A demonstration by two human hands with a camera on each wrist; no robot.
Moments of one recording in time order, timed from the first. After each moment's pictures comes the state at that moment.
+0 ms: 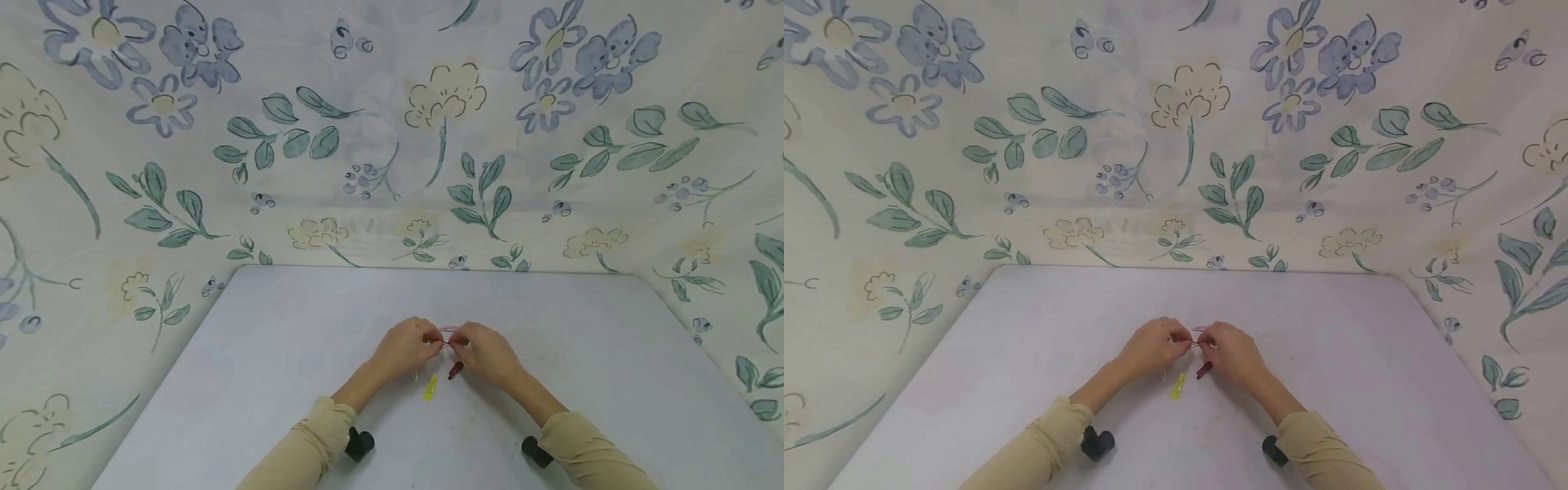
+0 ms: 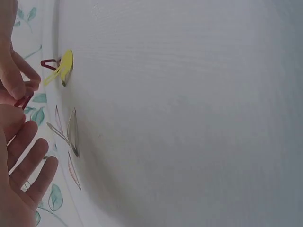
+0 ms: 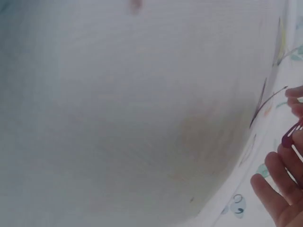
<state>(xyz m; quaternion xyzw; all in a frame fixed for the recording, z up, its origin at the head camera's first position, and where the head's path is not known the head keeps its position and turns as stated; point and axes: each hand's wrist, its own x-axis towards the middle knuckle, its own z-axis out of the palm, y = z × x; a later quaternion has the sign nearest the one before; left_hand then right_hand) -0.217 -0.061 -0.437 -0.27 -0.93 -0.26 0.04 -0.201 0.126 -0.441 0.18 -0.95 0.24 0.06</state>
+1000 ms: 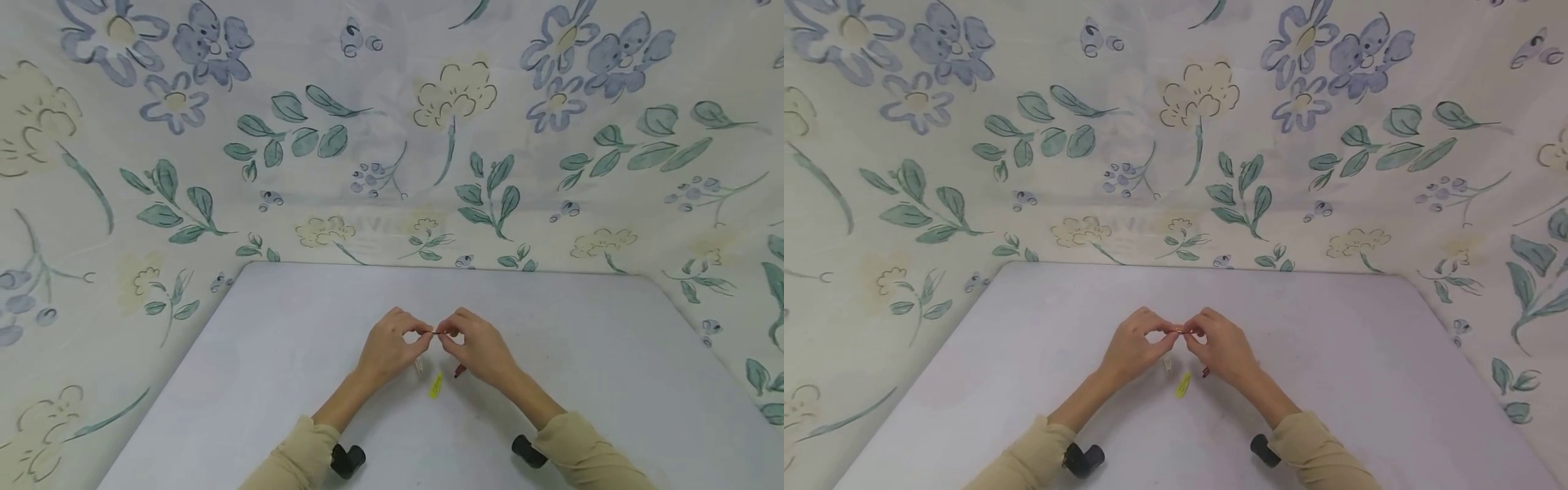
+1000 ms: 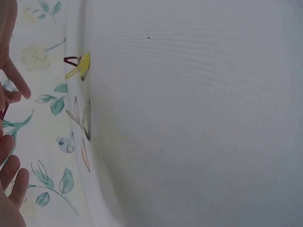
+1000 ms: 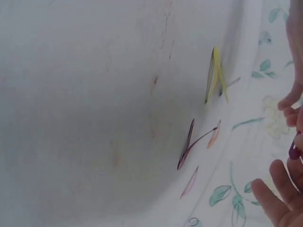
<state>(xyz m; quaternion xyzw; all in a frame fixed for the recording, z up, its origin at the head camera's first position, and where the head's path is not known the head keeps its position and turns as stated) -0.194 -0.090 -0.429 -0.28 -0.86 -0.33 0.25 -0.188 0.102 -0.415 0.25 -0.91 0.30 0.15</state>
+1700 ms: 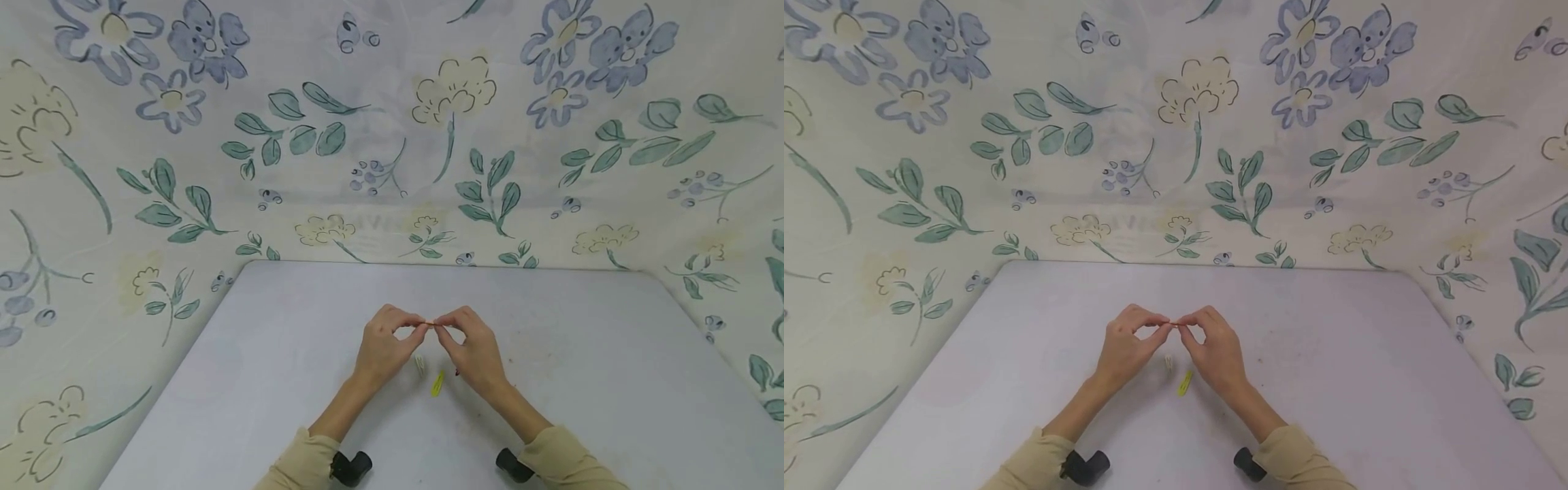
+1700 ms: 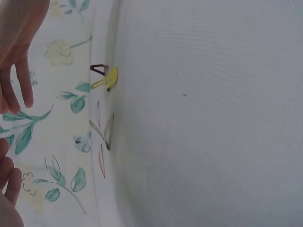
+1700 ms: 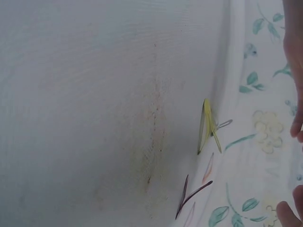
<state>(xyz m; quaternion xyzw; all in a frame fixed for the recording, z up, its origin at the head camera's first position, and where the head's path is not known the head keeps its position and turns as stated) -0.187 -0.089 -0.426 -0.24 -0.82 -0.42 0.31 -0.179 0.086 -0.427 0.24 -0.83 0.42 0.28</state>
